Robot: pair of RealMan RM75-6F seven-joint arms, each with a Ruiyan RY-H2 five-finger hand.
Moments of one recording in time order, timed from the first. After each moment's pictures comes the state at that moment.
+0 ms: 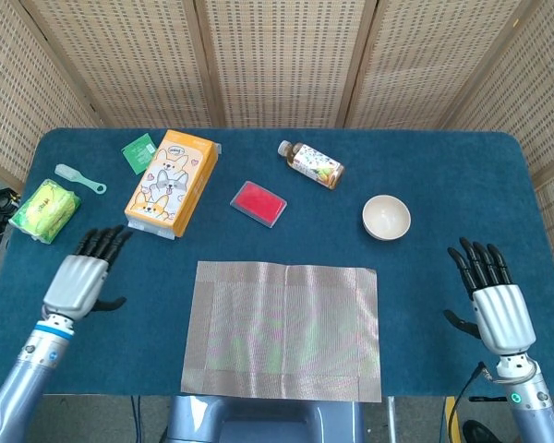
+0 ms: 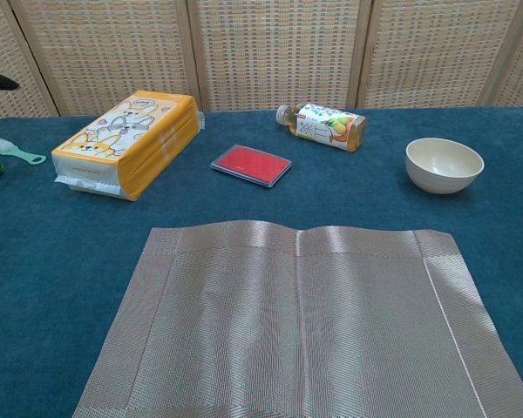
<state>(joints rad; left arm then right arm) -0.46 -1.13 -0.01 -1.89 1.21 1.32 0.33 0.18 -1.22 0.09 -1.53 -1.61 1.52 -0.05</state>
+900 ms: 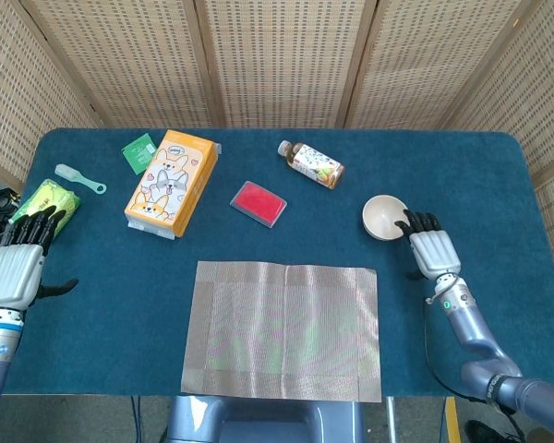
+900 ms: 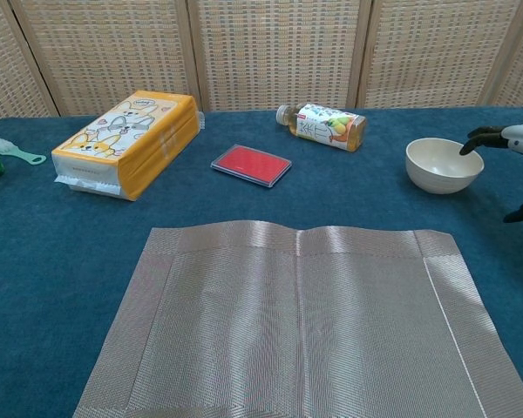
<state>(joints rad) -0.36 -1.06 -0.08 -1.79 1.21 1.33 0.16 0.59 -1.47 0.21 -1.17 -1.17 0.85 -0.20</state>
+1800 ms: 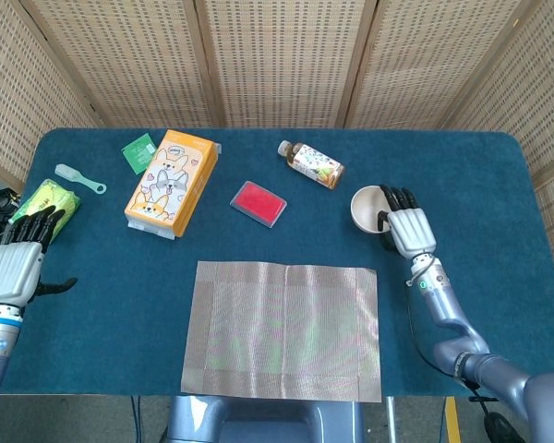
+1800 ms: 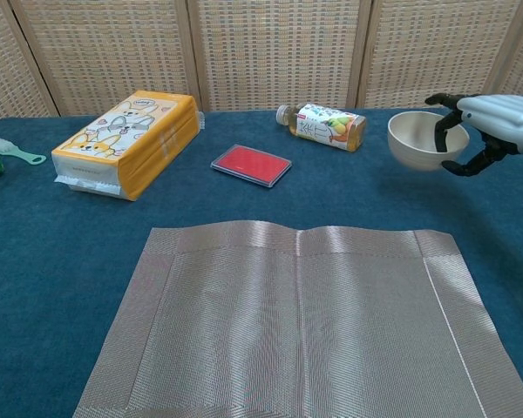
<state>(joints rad) -0.35 -1.06 -0.12 -1.77 1.20 1.27 0.14 0.68 -1.63 0.19 -0.89 -1.36 1.00 0.07</state>
